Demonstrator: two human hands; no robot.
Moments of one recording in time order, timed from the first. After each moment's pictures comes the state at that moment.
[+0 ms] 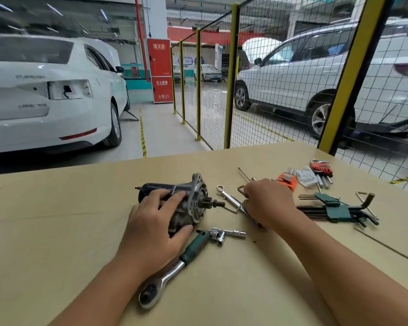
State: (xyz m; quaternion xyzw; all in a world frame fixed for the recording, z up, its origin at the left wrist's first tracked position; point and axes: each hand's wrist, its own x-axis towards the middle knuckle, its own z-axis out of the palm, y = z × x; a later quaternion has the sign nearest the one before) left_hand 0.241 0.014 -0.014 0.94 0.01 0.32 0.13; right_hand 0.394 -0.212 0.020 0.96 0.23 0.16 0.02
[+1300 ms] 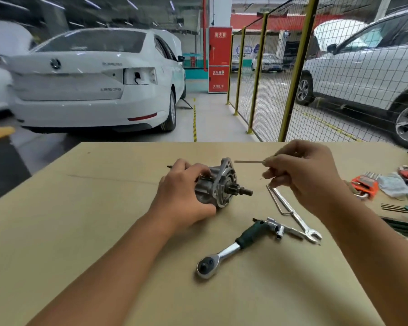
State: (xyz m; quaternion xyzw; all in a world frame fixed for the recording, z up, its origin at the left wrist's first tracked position) left_hand 0.220 0.057 0.017 0.92 0.12 0.28 0.25; right_hand 0.353 -0.153 0.065 0.63 0.26 -0.08 -0.73
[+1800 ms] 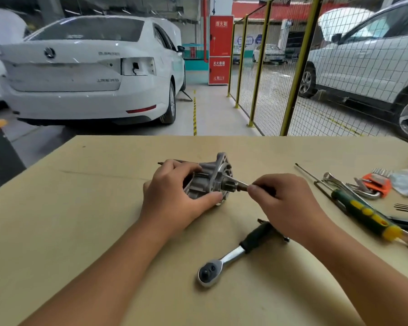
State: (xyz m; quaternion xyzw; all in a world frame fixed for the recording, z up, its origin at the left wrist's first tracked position) left_hand 0.216 0.061 0.006 0.88 0.16 0.35 0.27; right_hand 0.329 -0.132 0.020 0.83 0.37 0.06 -0.41
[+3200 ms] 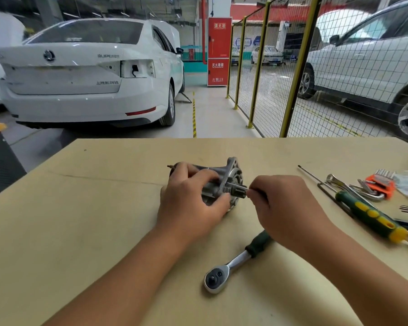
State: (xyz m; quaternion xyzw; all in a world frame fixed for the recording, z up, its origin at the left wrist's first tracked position) left_hand 0.218 0.041 0.007 0.88 0.12 0.37 0.27; right_hand 0.305 -0.126 0.035 0.87 0.40 0.13 -0.24
